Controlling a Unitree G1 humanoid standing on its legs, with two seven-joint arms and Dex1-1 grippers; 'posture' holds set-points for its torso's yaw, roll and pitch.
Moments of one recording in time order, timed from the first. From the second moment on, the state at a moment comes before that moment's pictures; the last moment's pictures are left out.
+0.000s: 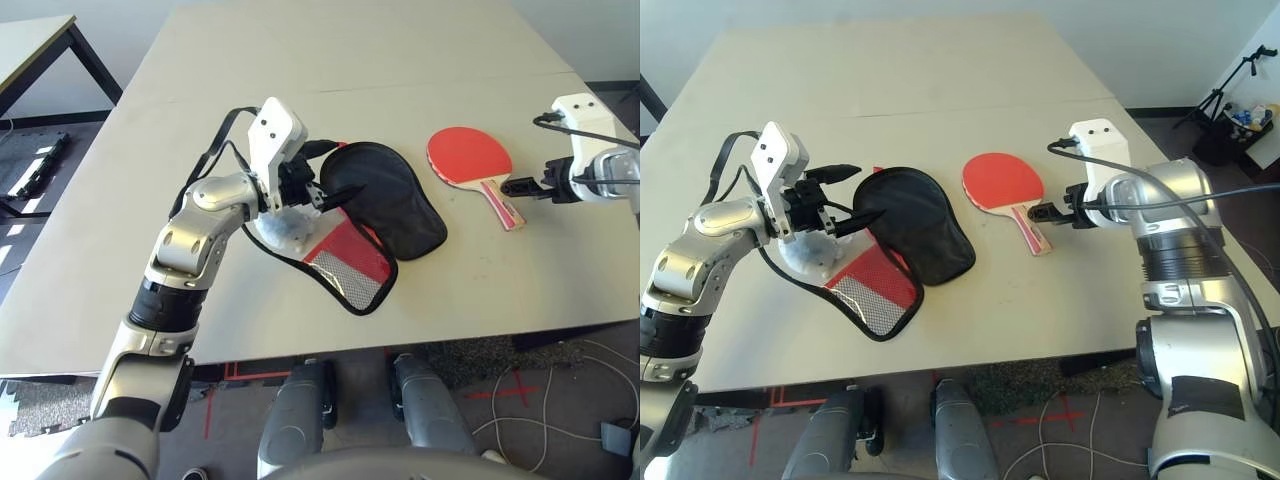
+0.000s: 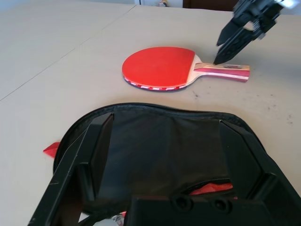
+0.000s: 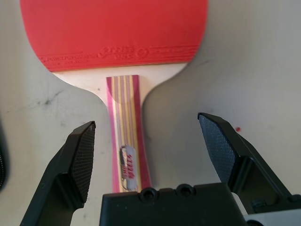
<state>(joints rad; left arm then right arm) -0.60 0.50 -0.13 -0.14 -0.31 0.47 -0.76 -0.99 -0.75 0.18 0.51 0.15 1.20 0.65</state>
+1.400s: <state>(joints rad) -0.60 0.49 -0.14 -0.14 -0.27 0.47 -0.81 -0.80 -0.66 0.10 0.09 0.11 1.18 0.58</state>
